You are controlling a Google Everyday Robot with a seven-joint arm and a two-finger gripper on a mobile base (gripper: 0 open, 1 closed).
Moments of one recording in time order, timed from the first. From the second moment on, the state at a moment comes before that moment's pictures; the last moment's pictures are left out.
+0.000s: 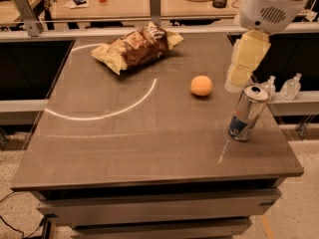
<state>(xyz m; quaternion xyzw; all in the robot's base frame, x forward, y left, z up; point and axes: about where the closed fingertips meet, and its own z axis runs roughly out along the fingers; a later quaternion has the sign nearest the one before) 0.523 -0.165 0.985 -0.59 0.79 -0.03 0.17</state>
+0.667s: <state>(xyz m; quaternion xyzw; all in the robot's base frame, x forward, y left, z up) 0.577 -0.141 0.937 -0.58 0.80 0.04 0.17</state>
